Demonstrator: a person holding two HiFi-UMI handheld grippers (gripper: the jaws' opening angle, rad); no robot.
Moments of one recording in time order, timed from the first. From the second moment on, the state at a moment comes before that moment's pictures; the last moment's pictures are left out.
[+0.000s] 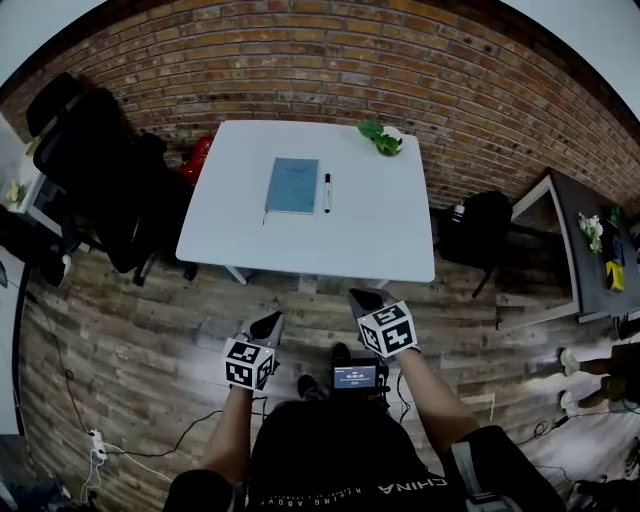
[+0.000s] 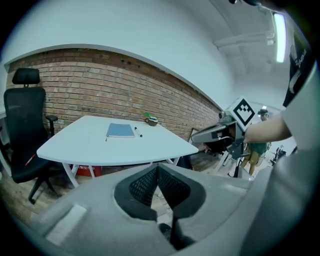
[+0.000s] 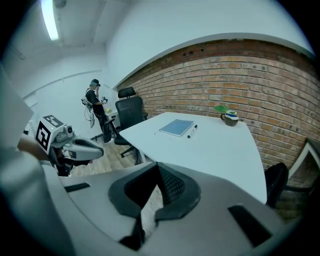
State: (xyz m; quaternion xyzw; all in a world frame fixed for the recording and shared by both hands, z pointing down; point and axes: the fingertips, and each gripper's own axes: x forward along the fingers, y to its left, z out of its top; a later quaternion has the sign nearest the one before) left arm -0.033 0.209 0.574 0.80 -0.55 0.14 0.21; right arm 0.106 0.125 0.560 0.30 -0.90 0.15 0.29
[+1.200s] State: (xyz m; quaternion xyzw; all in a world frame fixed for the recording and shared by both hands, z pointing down) left arm 0.041 0.195 0.539 0.79 -0.57 0.14 0.17; right arm 0.153 0.125 0.532 0.26 -0.92 0.11 0.26
